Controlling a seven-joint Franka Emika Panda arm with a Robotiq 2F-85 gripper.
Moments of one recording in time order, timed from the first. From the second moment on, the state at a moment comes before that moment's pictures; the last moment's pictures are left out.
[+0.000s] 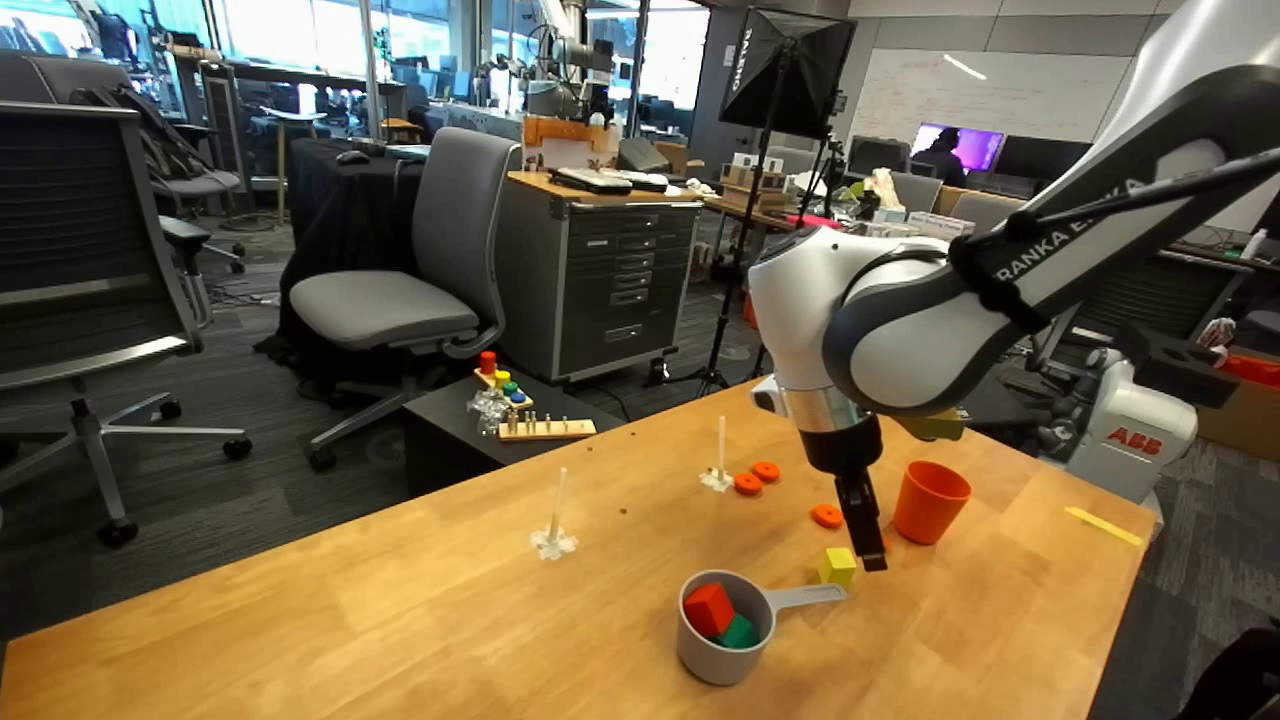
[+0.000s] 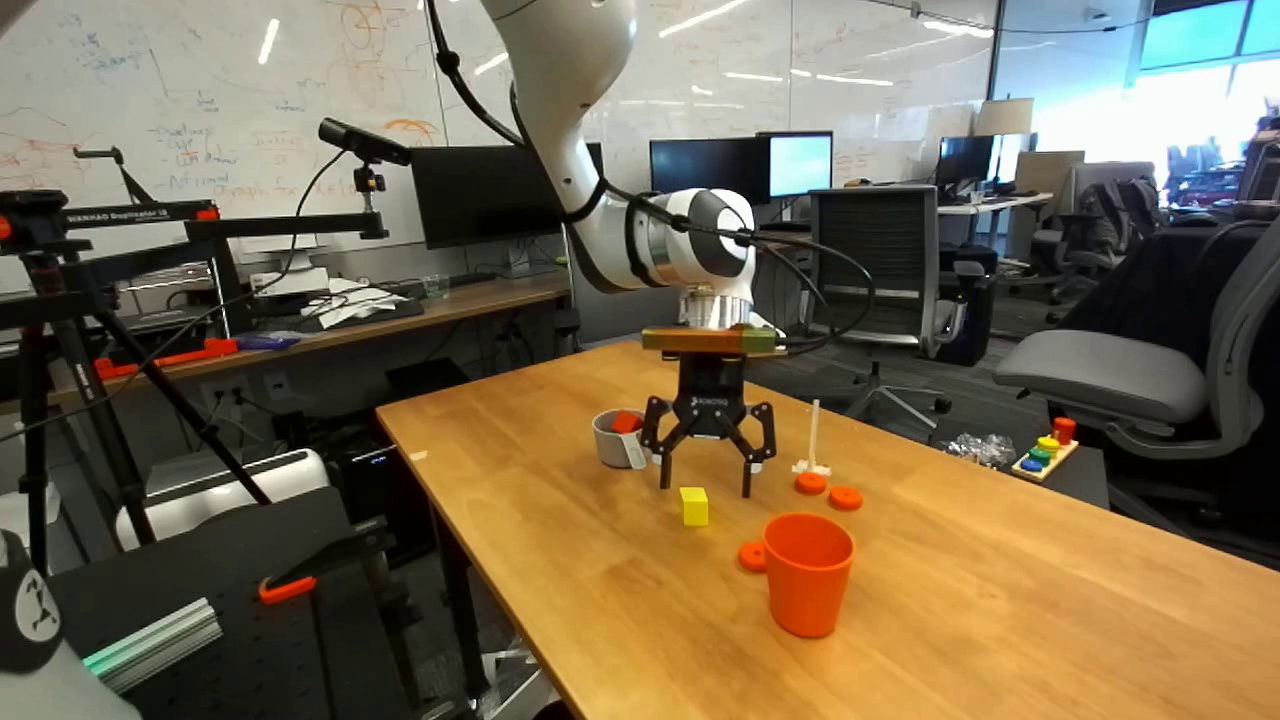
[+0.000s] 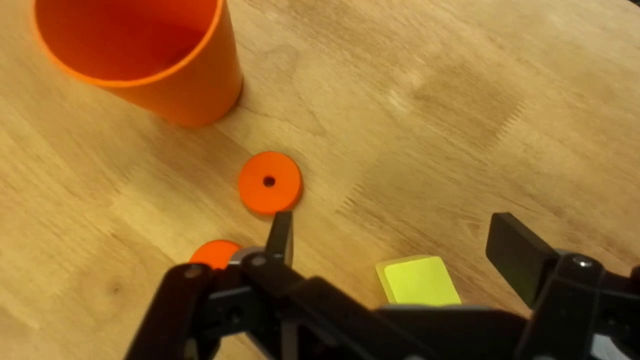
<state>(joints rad) 0.14 0.78 0.04 -1.75 -0.35 2.06 -0.27</state>
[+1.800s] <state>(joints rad) 0.16 0.70 0.19 -1.69 -0.30 2.20 -0.33</state>
